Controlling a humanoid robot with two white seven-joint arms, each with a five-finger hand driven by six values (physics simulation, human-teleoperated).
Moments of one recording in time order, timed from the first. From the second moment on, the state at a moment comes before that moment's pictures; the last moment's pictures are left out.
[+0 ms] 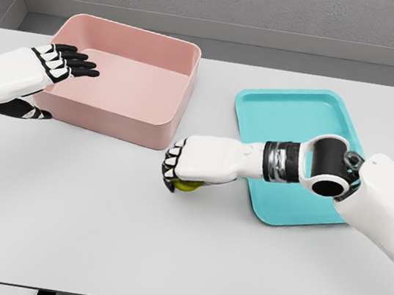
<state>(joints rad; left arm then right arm) -0.28 0.99 -0.32 -1.67 -0.36 -0.61 -0.14 -0.75 -0.51 0.90 -1.61 0.51 -0.61 0.55</state>
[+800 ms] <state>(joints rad) -0.28 0.99 -0.32 -1.67 -0.36 -0.61 -0.14 -0.73 -0.44 0.94 -1.52 0.57 -0.61 0.55</state>
